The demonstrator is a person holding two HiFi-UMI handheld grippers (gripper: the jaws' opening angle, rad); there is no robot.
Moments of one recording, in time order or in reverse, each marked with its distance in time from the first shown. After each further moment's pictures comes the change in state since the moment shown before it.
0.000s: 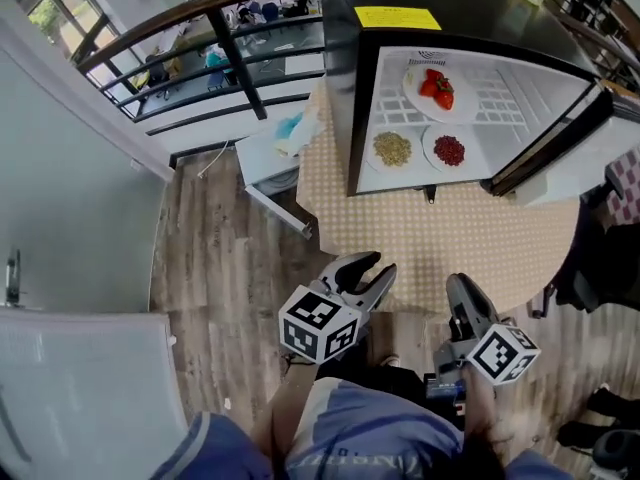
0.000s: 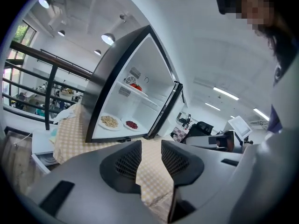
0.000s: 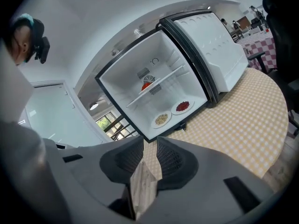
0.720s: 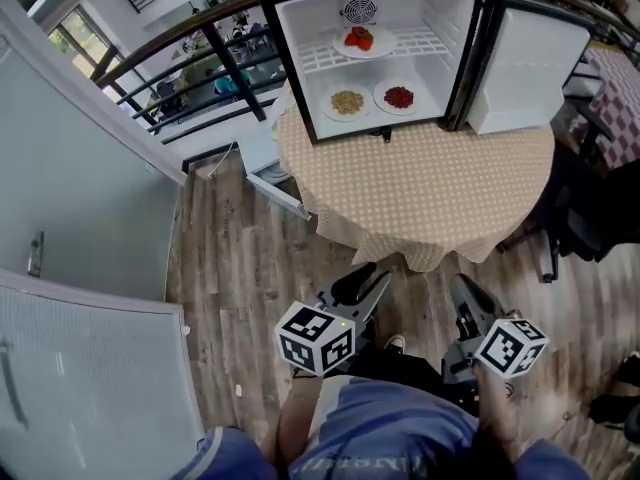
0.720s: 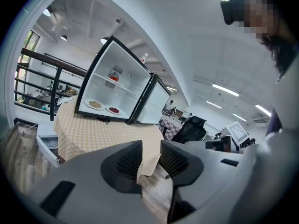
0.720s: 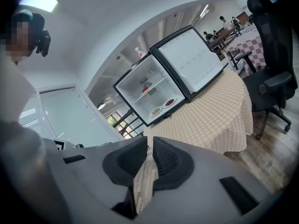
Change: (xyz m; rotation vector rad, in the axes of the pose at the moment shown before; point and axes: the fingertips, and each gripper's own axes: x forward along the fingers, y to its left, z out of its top) left arm -0.050 -0.201 -0.114 -0.003 -0.016 0.057; right arm -0.216 -0.059 -0.069 -0.010 0.019 0.080
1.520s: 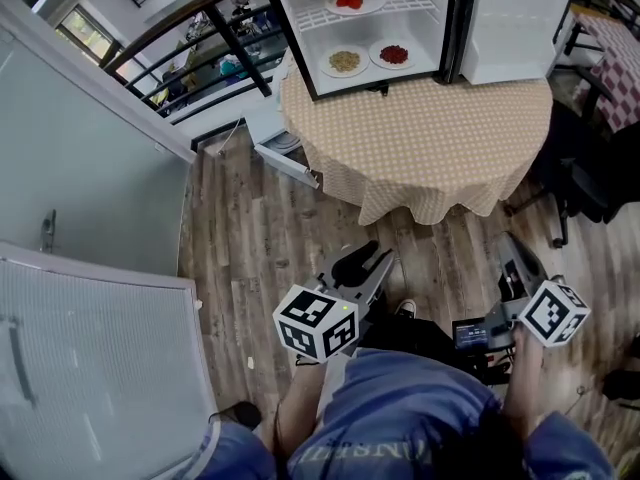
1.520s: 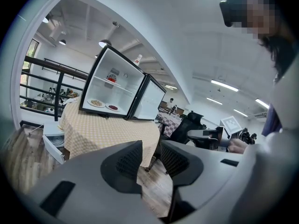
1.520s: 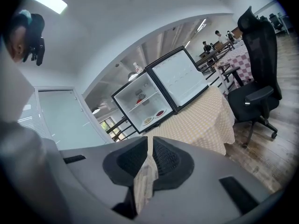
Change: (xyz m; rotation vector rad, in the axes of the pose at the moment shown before) left arm -0.055 -0.058 -0.044 0.036 0.010 0.031; right arm -0.101 -0.026 0.020 -0.041 -0.131 -0.102
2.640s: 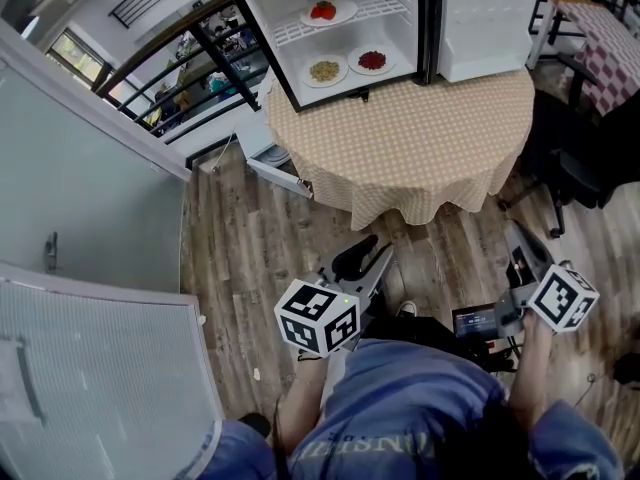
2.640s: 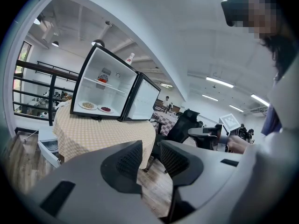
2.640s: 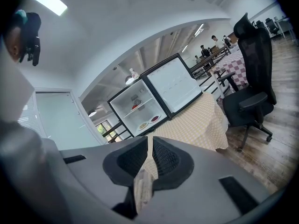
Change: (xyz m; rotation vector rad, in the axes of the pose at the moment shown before) left arm 0.019 -0.026 0.010 0.054 0.010 -0.035; right arm -0.027 -0.026 0.030 -0.004 -0.041 -0.051
